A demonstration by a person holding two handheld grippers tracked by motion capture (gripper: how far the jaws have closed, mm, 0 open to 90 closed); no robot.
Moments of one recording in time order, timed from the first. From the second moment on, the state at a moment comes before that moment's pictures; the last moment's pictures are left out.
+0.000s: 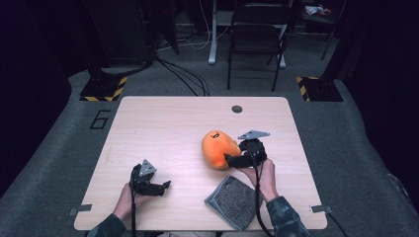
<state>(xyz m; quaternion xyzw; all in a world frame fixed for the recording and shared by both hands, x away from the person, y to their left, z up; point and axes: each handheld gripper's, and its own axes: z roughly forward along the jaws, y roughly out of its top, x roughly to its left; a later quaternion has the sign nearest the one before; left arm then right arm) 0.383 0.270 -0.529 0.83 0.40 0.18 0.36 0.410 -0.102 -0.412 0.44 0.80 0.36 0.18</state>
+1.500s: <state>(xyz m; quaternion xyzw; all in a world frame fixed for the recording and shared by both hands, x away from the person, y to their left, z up) 0.383 0.270 -0.529 0.83 0.40 0.18 0.36 0.343 -0.112 -0.498 0.33 0.91 0.25 0.11</state>
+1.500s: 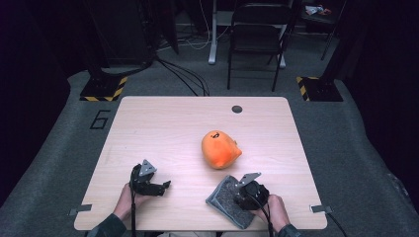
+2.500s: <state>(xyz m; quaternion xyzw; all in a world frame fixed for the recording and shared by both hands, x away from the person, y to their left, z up) 0.383 0.271 -0.529 0.83 0.40 0.18 0.36 0.353 -0.229 -0.453 0.53 0.77 0.28 0.20</state>
